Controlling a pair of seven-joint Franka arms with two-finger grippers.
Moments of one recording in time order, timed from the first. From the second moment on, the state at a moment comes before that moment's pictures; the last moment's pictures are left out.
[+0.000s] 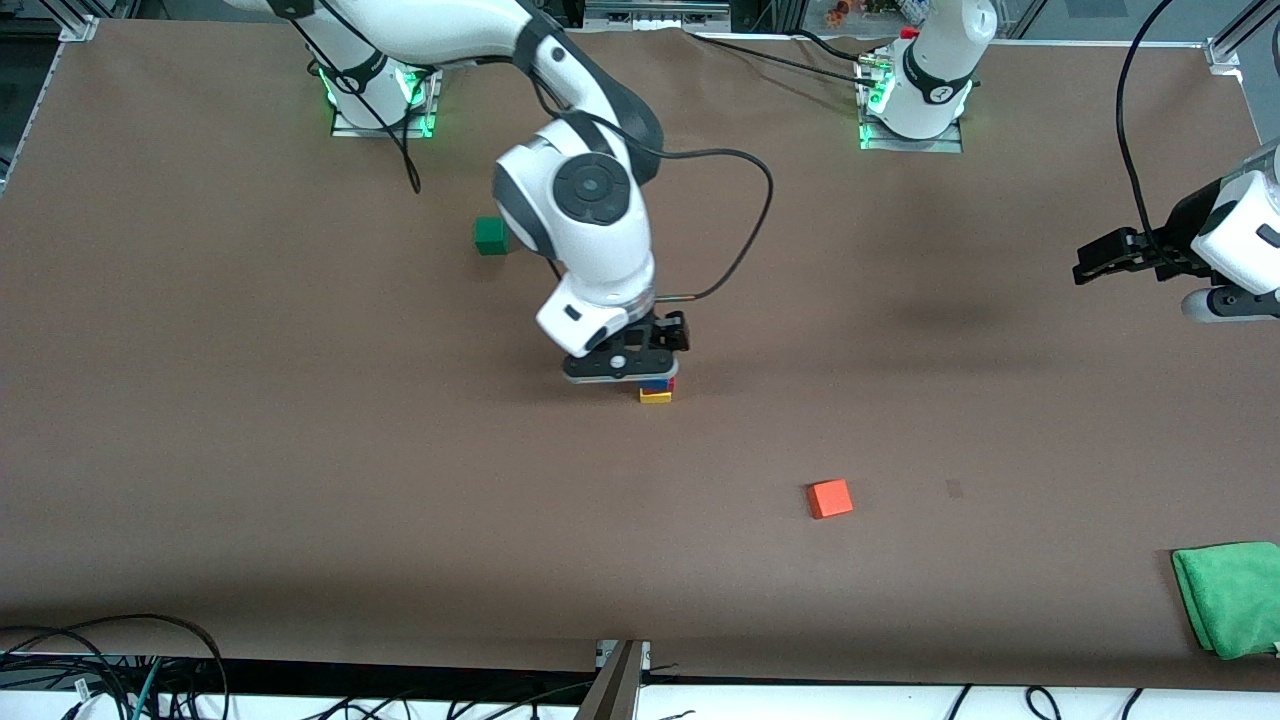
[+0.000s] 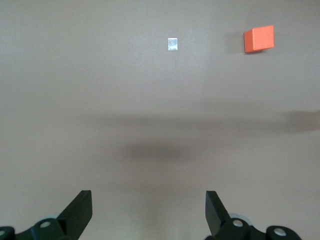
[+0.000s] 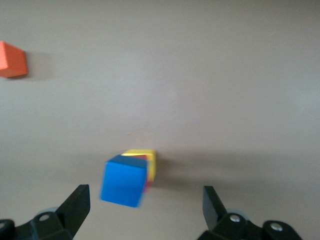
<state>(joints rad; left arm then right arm) 0.02 0.07 0.01 -1.61 -0.01 1.57 -0.05 0.70 0.71 -0.05 -1.09 0.00 1.94 0.62</state>
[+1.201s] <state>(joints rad) 0.02 0.07 0.01 -1.61 -0.01 1.57 -0.05 0.10 0.28 -0.04 -1.29 -0.01 1.50 0.11</state>
